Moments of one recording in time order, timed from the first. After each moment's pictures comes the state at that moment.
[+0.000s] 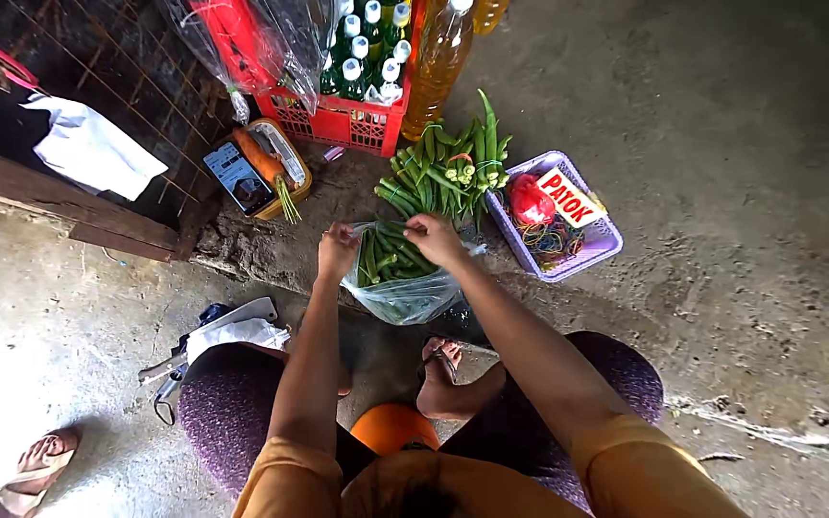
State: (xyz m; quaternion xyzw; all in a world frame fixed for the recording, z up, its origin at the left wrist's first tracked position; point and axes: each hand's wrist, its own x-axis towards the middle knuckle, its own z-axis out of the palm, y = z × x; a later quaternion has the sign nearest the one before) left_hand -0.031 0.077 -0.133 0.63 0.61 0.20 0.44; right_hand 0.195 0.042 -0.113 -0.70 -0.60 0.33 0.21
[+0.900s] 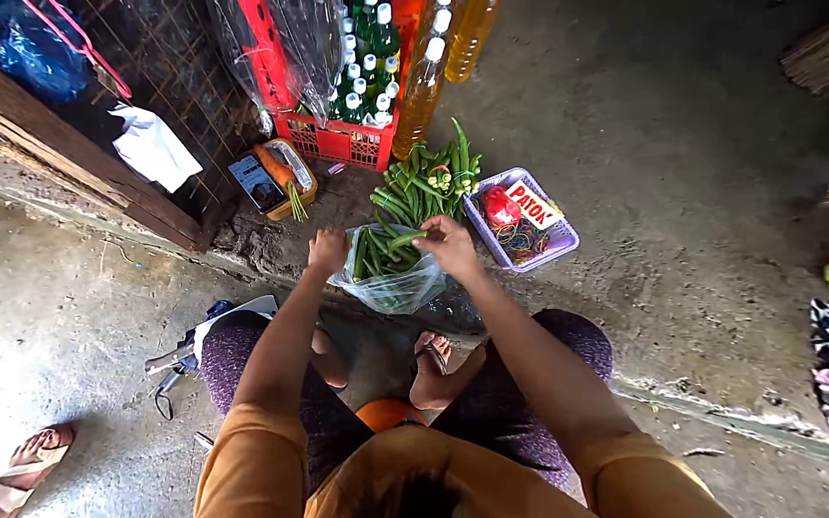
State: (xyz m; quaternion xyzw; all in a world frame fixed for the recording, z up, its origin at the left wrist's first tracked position) left_hand -0.054 0.054 -0.086 0.78 0.54 0.05 0.30; right_hand 0.194 -0.046 -0.037 -0.67 -0.53 0.36 0.37
